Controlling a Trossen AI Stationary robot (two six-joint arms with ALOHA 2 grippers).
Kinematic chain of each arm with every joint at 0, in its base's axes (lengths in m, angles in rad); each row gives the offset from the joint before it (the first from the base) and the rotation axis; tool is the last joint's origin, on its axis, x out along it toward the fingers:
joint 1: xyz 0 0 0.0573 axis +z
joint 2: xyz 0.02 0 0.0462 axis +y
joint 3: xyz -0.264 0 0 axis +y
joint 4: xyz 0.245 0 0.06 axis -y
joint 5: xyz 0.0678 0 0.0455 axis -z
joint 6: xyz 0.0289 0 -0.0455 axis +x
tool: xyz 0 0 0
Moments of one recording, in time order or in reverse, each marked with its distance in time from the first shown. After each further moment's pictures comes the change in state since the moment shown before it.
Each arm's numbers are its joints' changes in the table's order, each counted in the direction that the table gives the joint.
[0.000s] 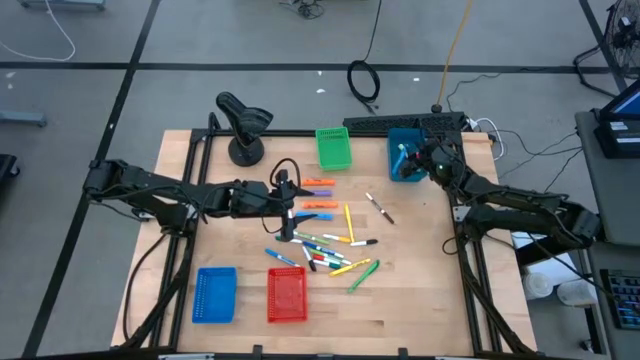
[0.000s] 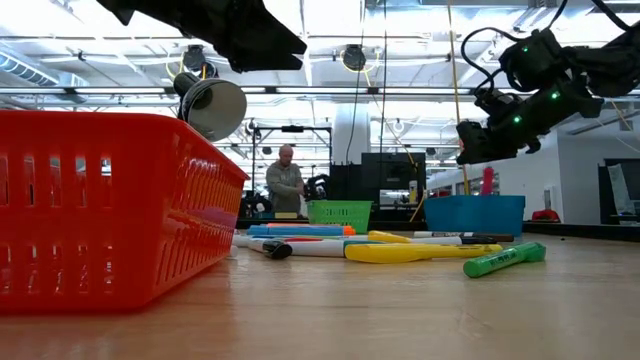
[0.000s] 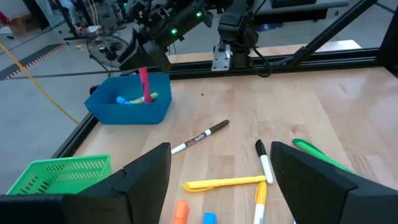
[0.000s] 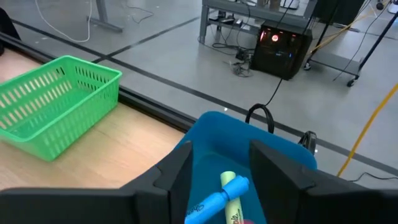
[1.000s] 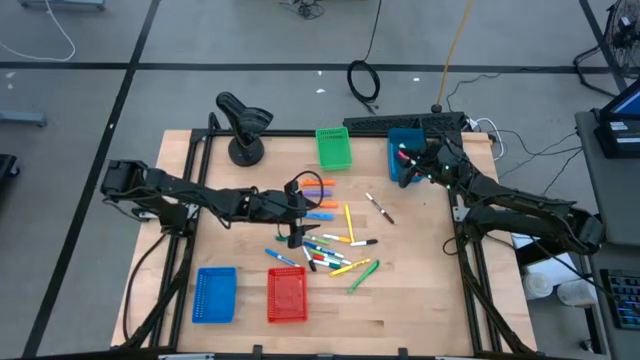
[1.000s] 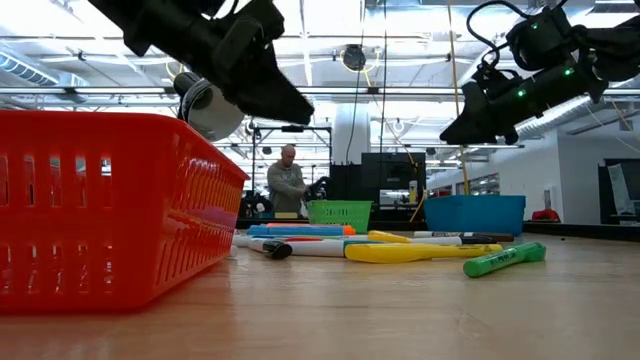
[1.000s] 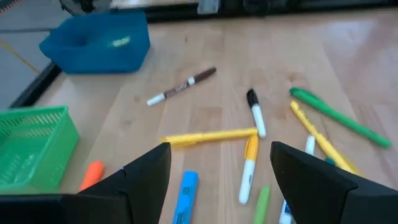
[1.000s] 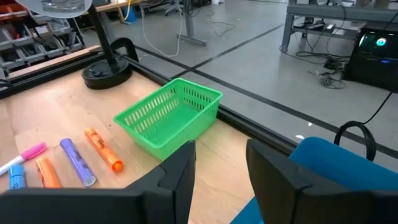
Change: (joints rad) left arm 0.011 0.173 0.000 -0.016 0.053 -0.052; right arm 0.048 -0.113 -0.052 -0.094 -0.315 0.071
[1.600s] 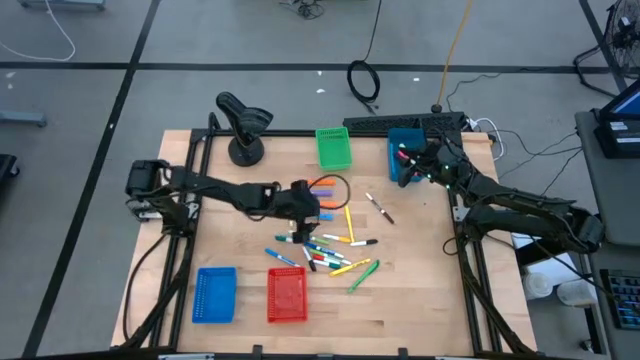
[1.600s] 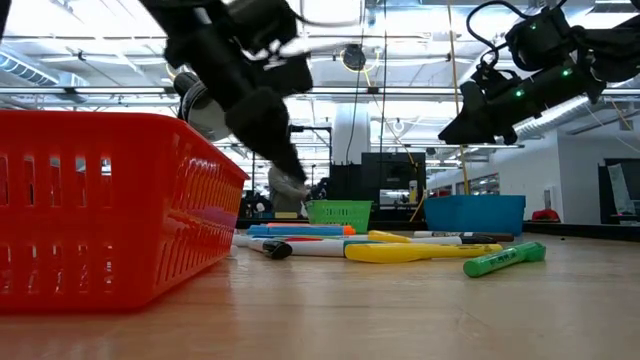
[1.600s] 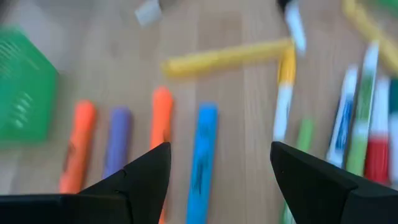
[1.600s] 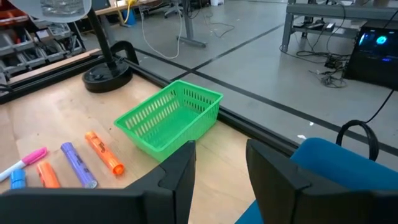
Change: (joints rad) left arm 0.083 0.208 -0.210 -0.371 0.060 0.077; right arm 0.000 0.017 0.000 0.024 0.000 0.015
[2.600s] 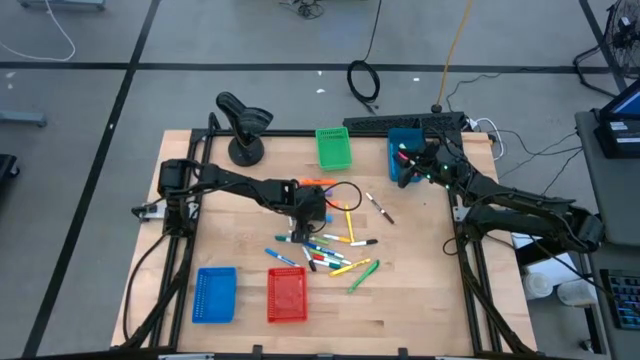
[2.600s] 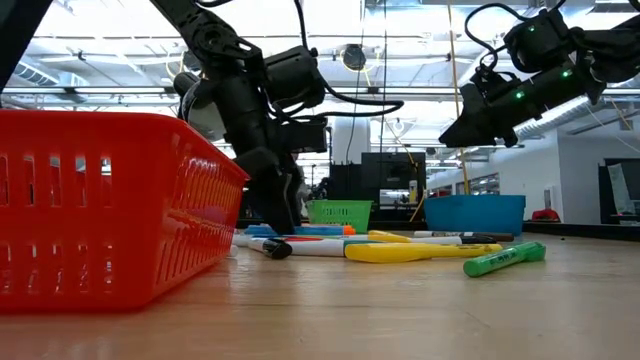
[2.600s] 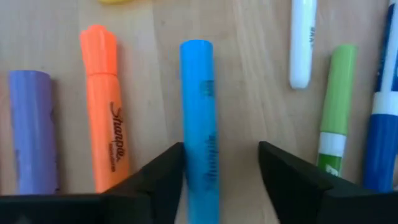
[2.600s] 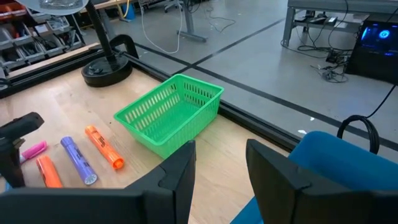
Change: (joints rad) left arm 0.080 0.214 -0.105 -0.134 0.160 0.149; right arm 0.000 0.005 0.000 -0.016 -0.002 0.004
